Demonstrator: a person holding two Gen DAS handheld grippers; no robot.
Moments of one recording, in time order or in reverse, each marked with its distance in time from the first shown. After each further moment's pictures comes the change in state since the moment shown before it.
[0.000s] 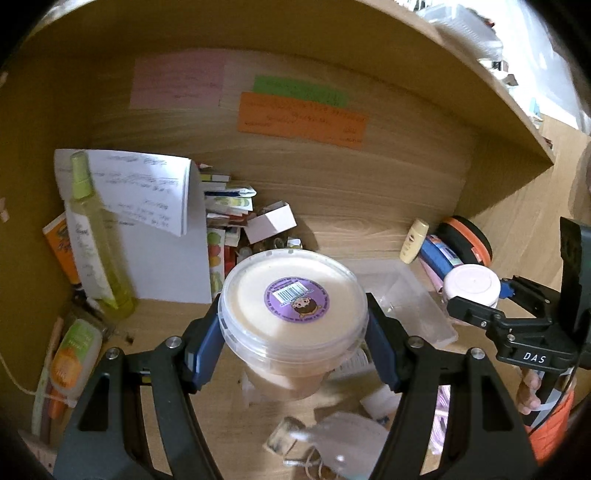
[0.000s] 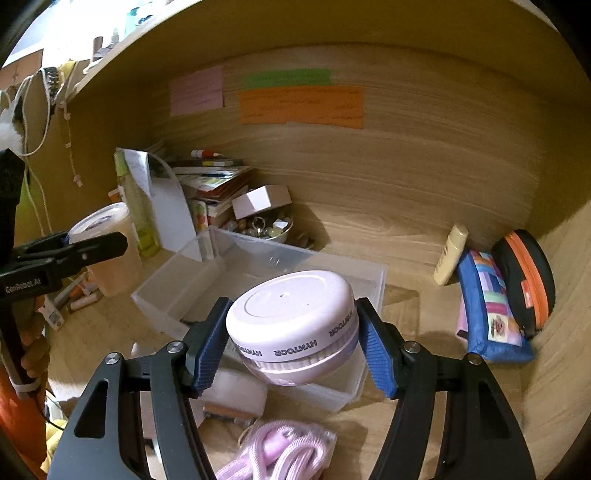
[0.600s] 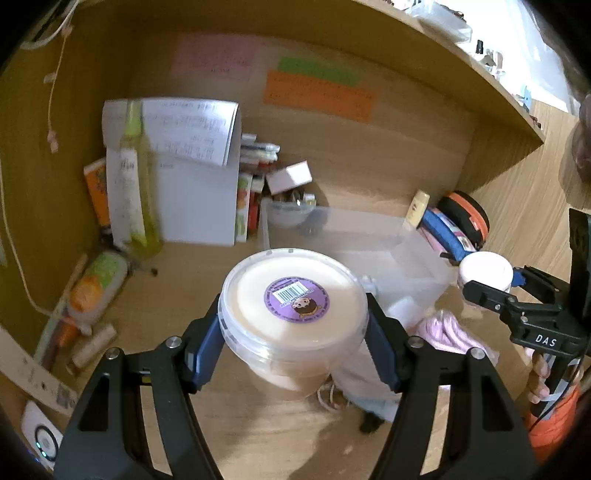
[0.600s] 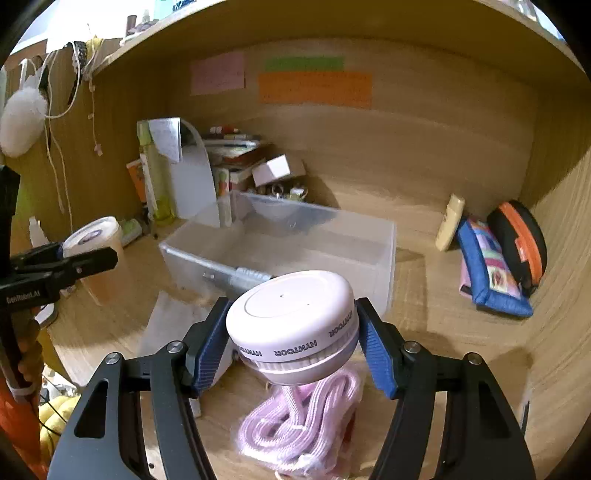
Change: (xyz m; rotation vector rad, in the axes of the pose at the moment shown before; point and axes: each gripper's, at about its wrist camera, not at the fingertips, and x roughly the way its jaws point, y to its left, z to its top) left arm -0.047 0.012 -0.067 -0.030 0.021 0.039; right arm -0.033 0.027 -0.048 -0.018 0.018 -0.012
